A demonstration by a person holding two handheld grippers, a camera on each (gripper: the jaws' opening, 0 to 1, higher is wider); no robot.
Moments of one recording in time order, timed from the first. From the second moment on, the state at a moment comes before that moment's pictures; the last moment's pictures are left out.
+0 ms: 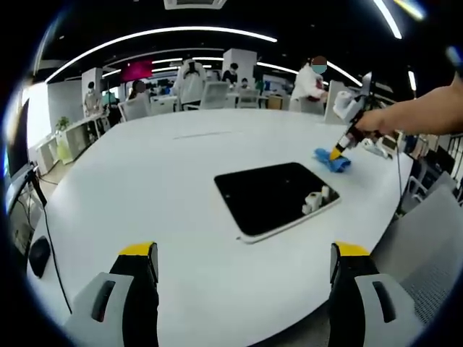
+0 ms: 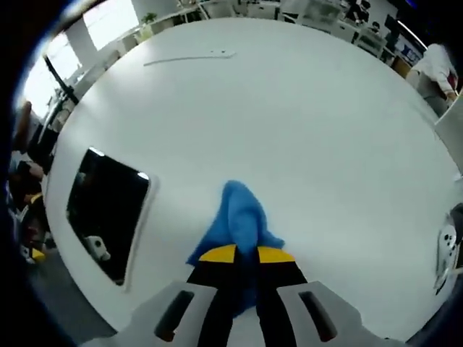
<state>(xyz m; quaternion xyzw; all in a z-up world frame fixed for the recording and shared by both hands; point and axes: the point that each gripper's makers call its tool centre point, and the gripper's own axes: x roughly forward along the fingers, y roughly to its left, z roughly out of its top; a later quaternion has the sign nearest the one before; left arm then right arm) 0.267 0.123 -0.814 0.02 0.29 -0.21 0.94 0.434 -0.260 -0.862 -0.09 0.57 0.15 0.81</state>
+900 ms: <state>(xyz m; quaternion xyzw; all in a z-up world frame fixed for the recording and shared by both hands) 0.268 0.122 -0.811 0.03 0.28 -0.21 0.94 0.429 -0.238 -0.857 -0.05 0.60 0.13 0.79</state>
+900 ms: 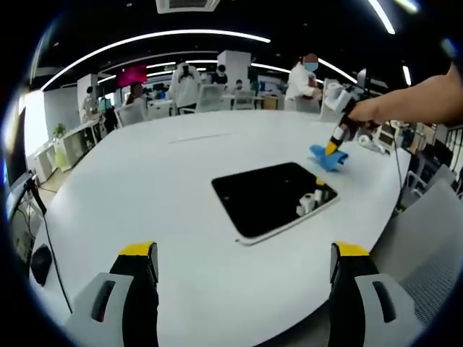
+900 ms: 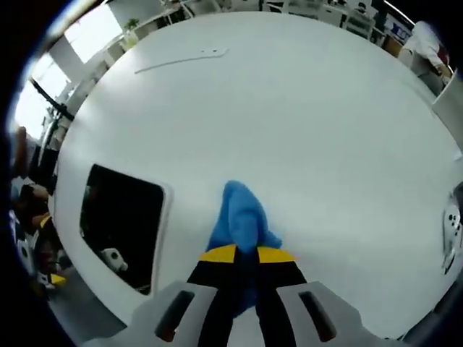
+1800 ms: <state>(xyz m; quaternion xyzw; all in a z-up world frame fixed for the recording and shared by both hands) 0.267 0.121 -0.813 0.03 0.28 -0.22 0.93 0.416 -0.163 -0.869 -0.04 0.62 0.17 0.76</state>
